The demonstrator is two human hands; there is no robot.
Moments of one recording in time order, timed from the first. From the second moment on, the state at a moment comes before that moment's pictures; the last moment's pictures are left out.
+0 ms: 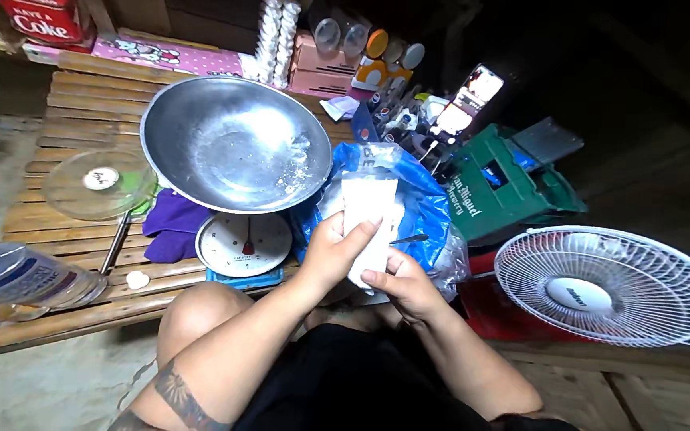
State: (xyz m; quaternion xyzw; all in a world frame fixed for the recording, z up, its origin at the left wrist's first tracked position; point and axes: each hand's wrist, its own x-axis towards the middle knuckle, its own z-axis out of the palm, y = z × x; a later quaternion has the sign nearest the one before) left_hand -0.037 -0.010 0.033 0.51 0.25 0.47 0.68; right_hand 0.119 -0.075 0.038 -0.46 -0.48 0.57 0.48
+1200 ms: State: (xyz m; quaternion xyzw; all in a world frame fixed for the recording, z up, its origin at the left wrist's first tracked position) left_hand -0.016 -0.011 0.008 0.62 0.14 0.49 0.60; right_hand 0.177 -0.063 0.039 -0.42 -0.63 0.28 0.59
